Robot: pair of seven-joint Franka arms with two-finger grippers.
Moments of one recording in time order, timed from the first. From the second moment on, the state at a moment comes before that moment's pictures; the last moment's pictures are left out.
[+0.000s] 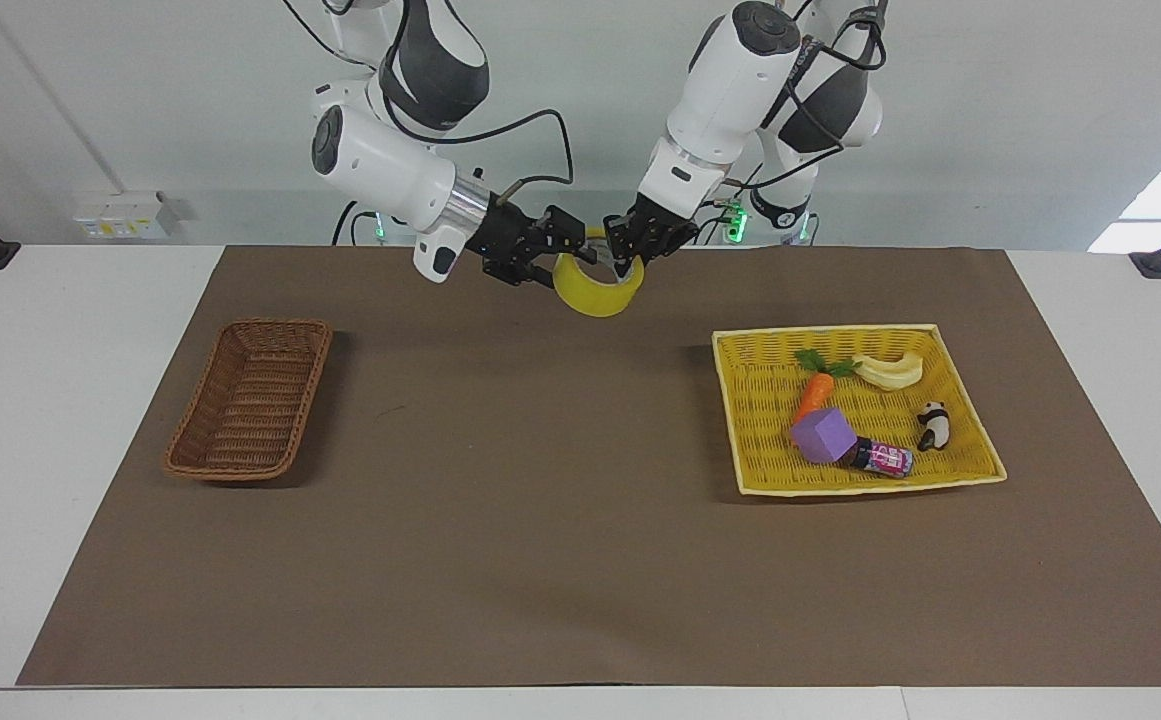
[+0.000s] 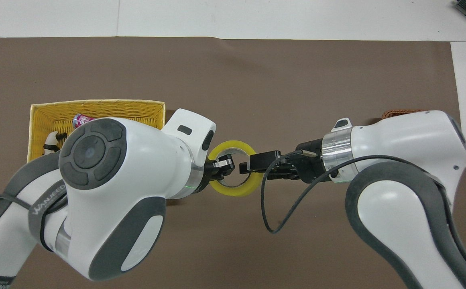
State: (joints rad) left arm -0.41 -0.01 -0.23 -1.79 -0.29 1.93 -0.83; right arm 0.35 -0.06 -0.01 -2.02 0.91 1.98 0.06
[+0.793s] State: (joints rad) left arm -0.40 -0.03 -0.20 -1.74 -0.31 1.94 -0.83; right arm 0.28 -0.04 -0.02 -2.02 0.81 1.98 0.09
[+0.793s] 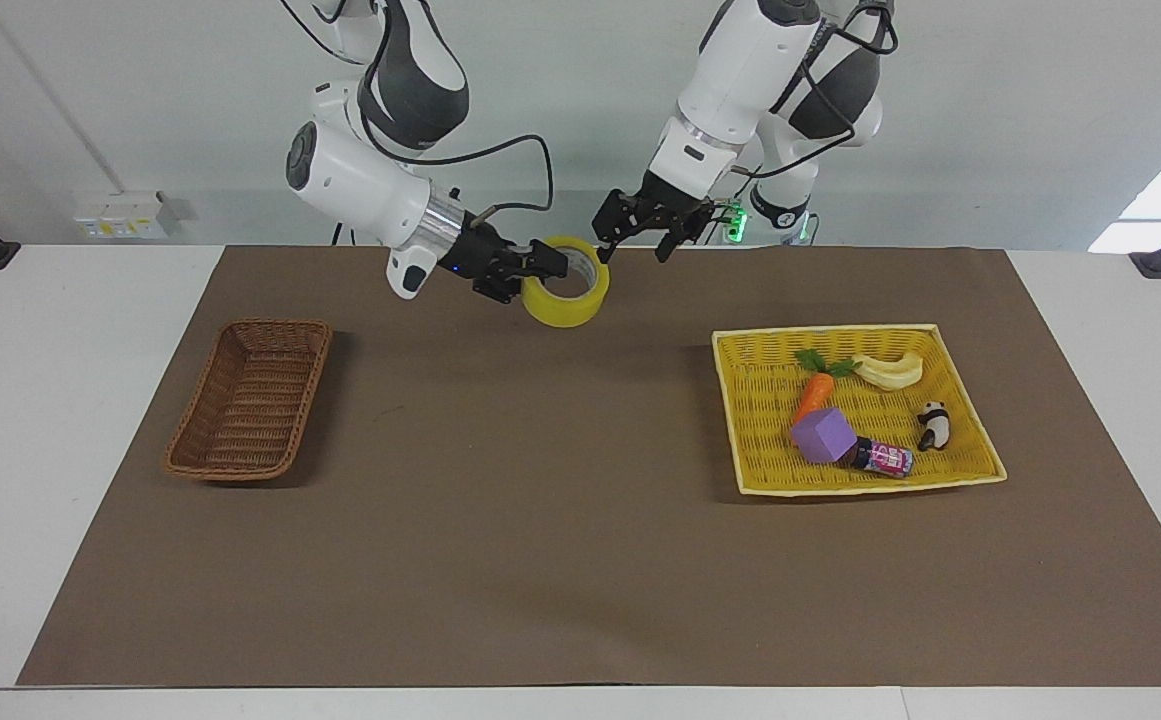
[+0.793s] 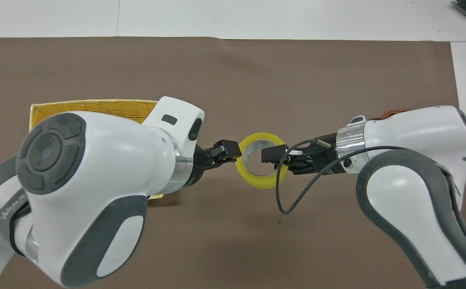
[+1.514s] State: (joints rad) left arm -0.07 -0.07 -0.17 -1.73 -0.30 1.75 -0.47; right arm -0.18 0.09 -0.03 -2.03 0.56 1.97 -0.27
